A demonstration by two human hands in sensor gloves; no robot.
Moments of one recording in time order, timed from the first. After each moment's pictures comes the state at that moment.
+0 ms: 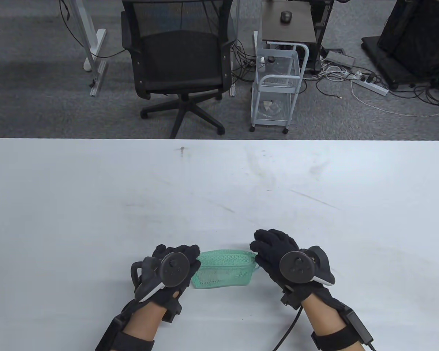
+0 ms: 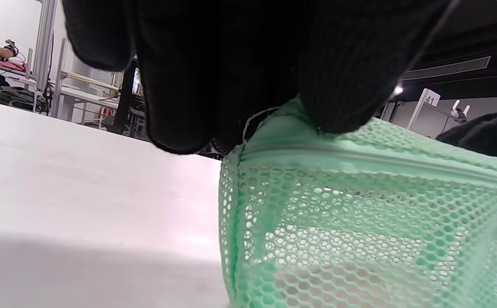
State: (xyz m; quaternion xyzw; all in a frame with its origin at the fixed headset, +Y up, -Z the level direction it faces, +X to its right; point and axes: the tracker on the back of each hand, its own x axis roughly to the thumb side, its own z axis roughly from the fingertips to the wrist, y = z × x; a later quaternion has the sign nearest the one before) left_hand -0.145 -0.727 -0.256 0.03 -0.11 0.15 0.98; right_hand 0.156 -0.722 -0.279 0.28 -0.05 0.93 0.22
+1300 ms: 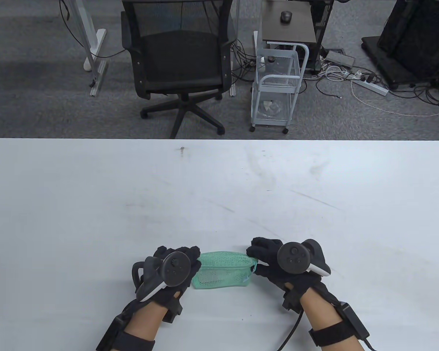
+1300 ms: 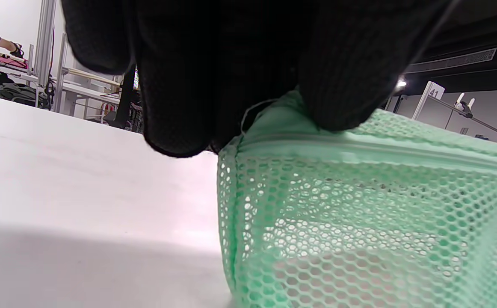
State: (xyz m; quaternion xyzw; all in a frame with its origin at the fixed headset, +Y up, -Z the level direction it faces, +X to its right) left_hand -0.144 -0.729 -0.256 0.02 -0.11 0.14 0.98; right_hand 0.155 -0.757 -0.296 0.30 0.06 0.92 0.25
